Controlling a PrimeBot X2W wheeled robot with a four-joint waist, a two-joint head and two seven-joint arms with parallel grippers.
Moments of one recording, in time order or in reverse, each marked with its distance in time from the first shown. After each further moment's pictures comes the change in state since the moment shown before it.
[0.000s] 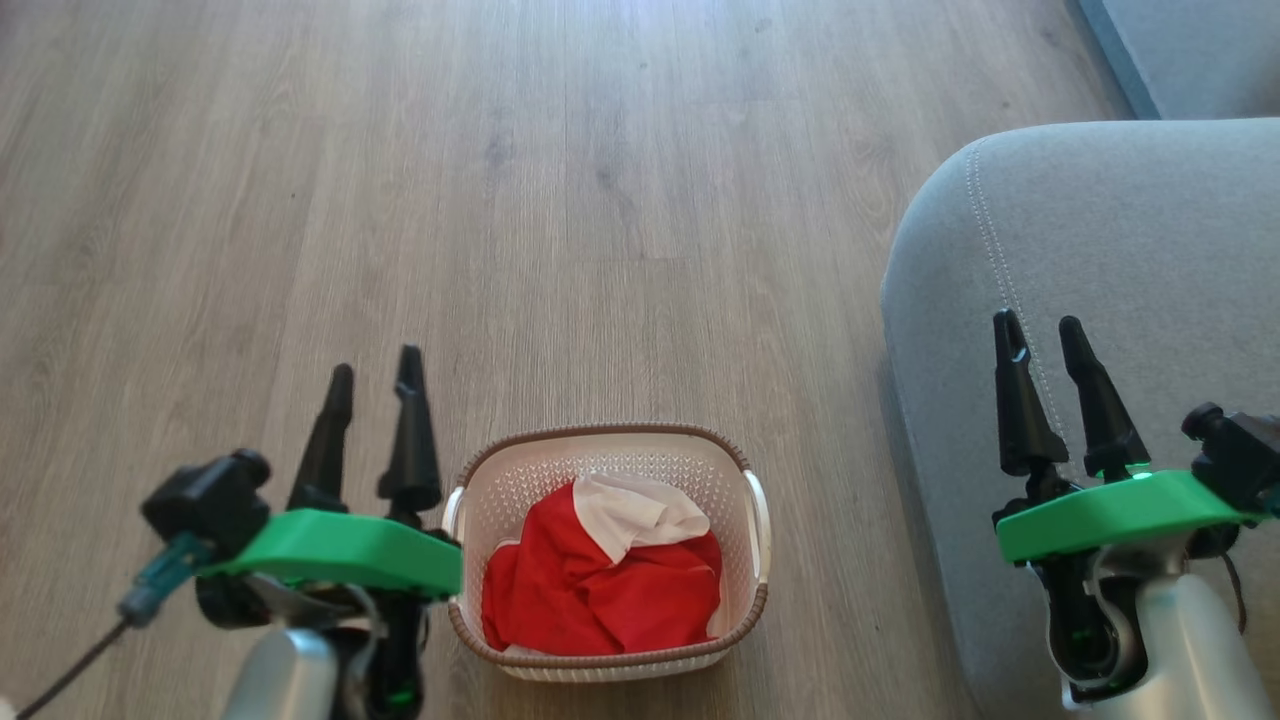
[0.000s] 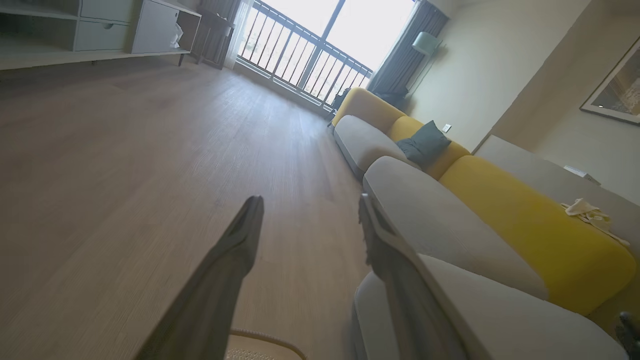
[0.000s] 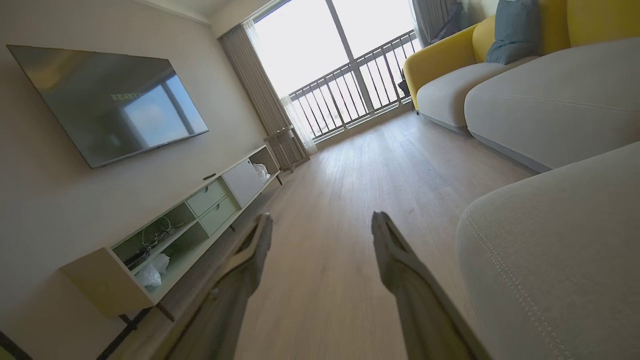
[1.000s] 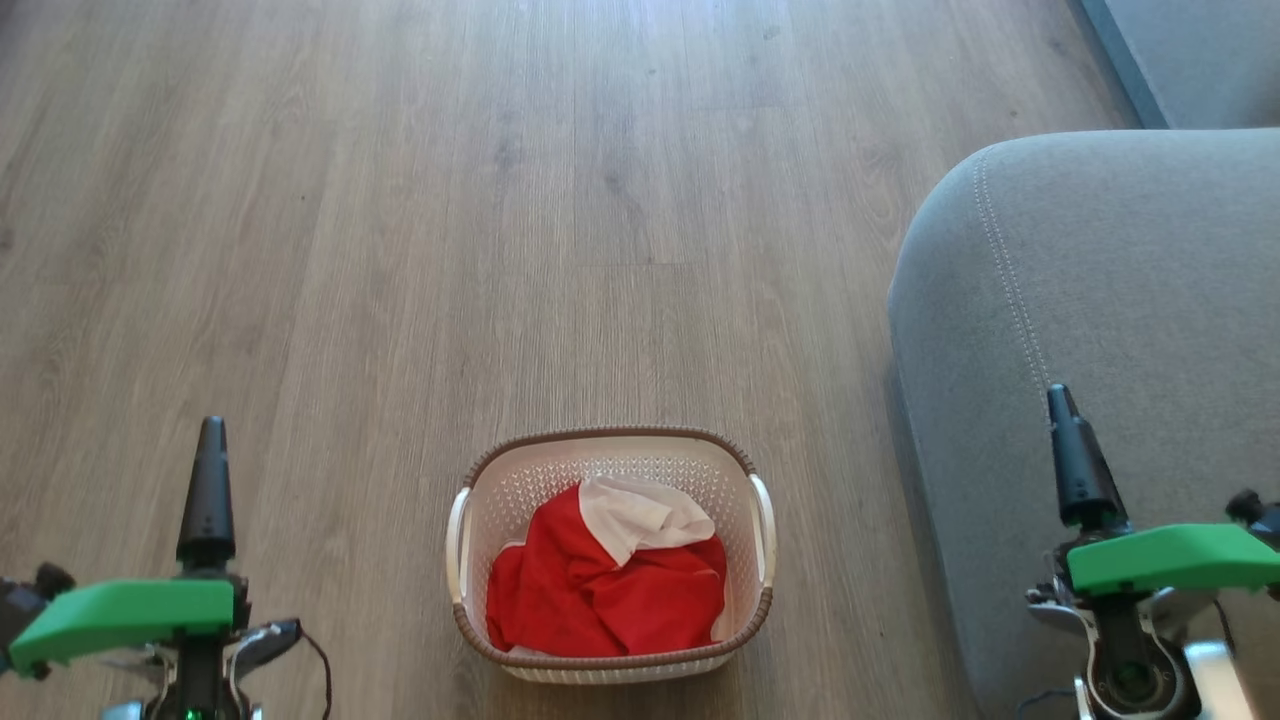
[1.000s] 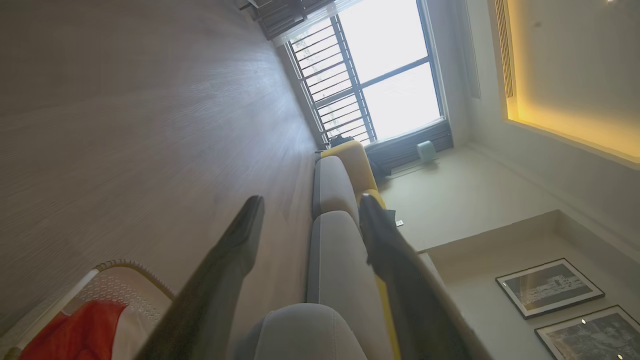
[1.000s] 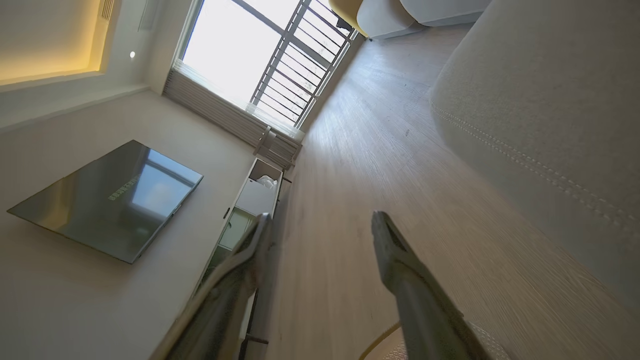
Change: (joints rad) left arm 0.010 -0.003 0.330 0.267 -0.646 -0.280 0.080; right arm 0.055 0.013 -0.091 0.134 0.508 0.000 0.088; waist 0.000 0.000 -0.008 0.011
